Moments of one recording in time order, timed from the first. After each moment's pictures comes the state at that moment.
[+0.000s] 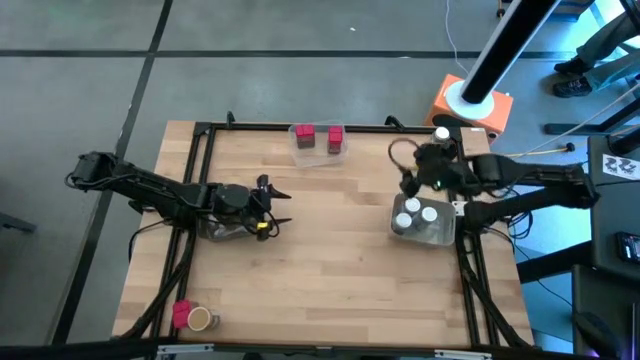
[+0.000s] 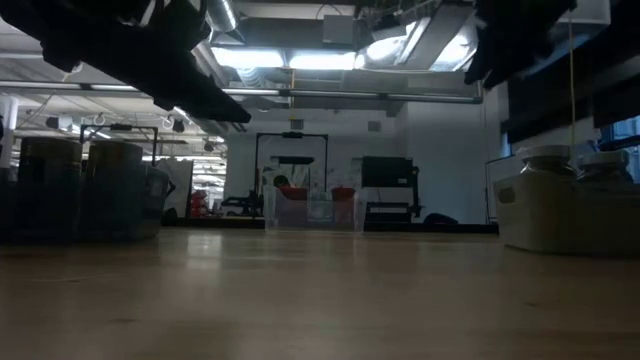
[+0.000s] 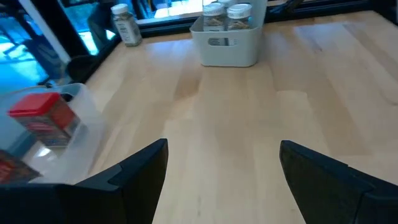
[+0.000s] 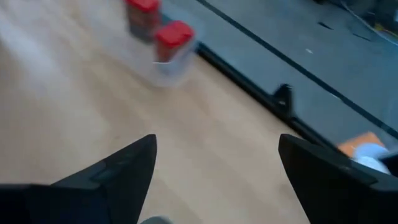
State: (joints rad) left arm -0.10 1.10 0.43 0.28 -0.26 0.08; right arm -0.03 0.98 1.04 -0.97 0.64 0.51
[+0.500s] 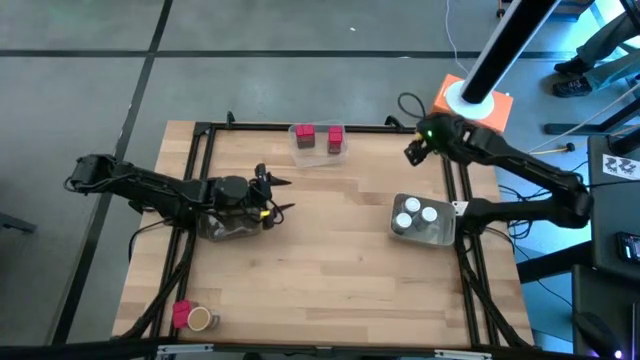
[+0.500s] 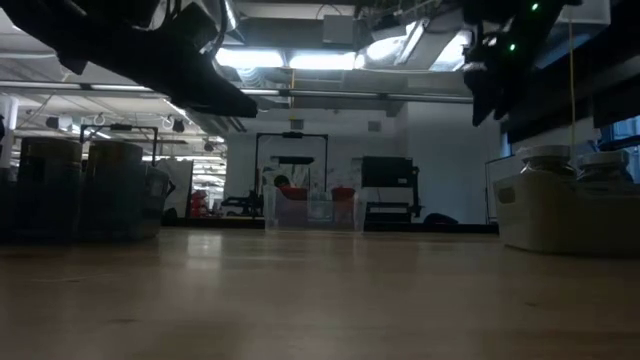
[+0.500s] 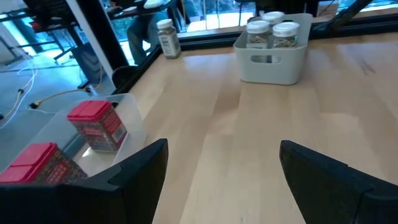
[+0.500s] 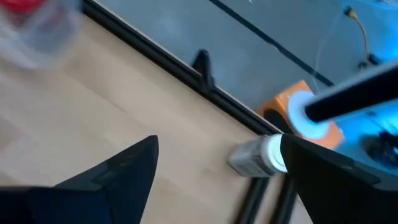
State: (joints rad) left arm -0.02 1.10 0.43 0.35 -0.31 0.10; right arm -0.57 1.07 1.04 -0.92 0.50 0.18
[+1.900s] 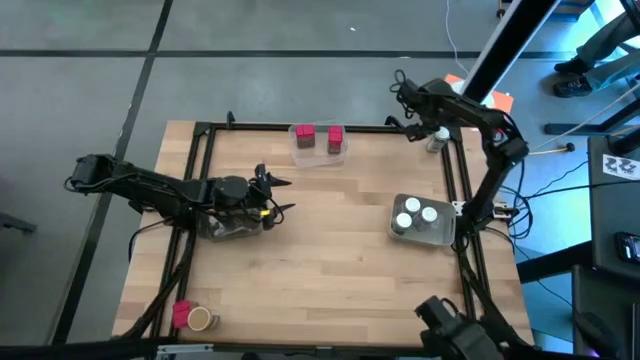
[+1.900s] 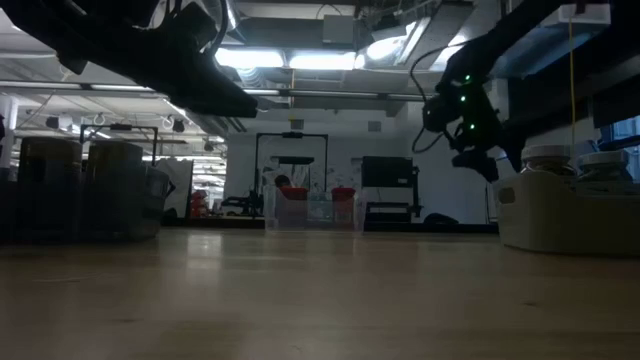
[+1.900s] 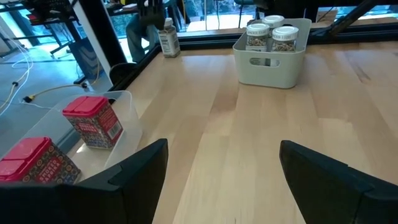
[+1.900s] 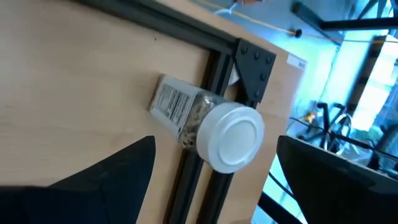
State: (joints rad) left arm -0.02 1.10 0.43 0.35 -0.31 0.06; right arm -0.99 1.79 1.42 -1.29 0.49 0.31
